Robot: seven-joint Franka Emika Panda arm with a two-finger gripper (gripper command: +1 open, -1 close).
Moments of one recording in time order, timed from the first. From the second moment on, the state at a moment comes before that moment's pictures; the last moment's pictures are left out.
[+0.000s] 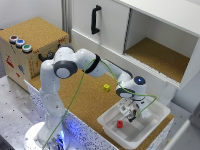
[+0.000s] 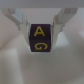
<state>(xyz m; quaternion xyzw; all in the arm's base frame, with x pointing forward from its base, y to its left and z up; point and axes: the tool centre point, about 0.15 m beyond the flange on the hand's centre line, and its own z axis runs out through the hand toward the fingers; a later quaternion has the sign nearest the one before) 0.436 -0.396 0.268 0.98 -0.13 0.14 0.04</state>
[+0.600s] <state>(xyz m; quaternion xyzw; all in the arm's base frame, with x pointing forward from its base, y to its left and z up) 0.544 -0.373 0.442 0.94 0.00 0.30 0.14</state>
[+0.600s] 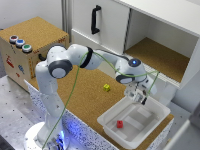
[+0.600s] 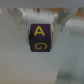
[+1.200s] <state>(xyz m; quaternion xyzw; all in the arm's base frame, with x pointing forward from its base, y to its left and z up) 0.619 -0.327 0.499 0.92 0.02 0.37 0.12</state>
